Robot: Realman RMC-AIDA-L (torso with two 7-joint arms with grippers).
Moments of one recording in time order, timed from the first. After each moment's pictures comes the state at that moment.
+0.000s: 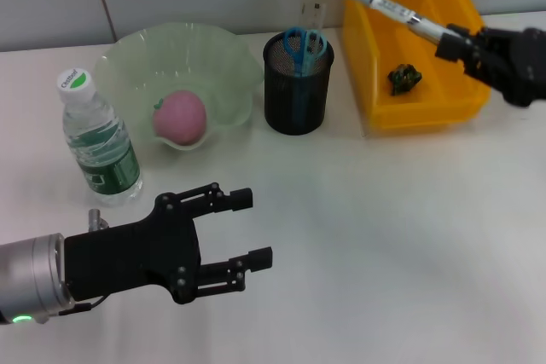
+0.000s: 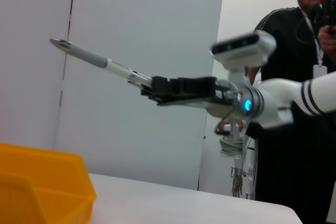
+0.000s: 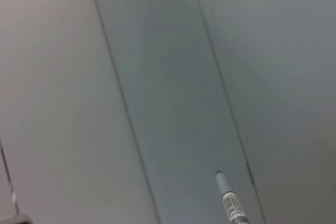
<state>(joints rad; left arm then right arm) -0.61 -2.07 0.30 0.22 2.28 1.77 -0.83 0.43 2.07 -0.48 -0.82 -1.74 -1.77 1.48</state>
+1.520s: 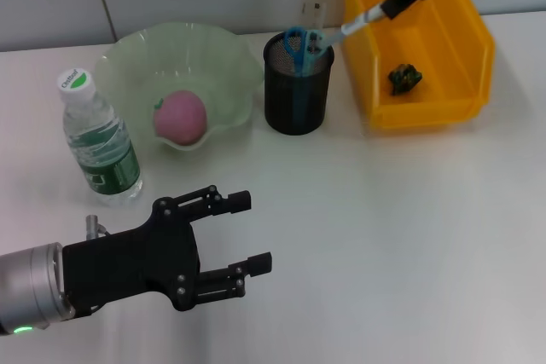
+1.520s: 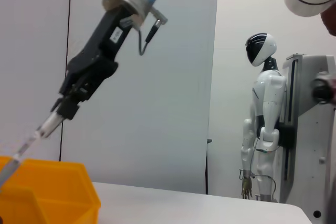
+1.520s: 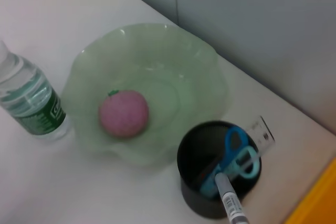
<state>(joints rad) -0.59 -2.07 0.29 0.20 2.28 1.77 -0.75 1.12 1.92 -0.85 -1.07 -2.71 -1.75 2.41</state>
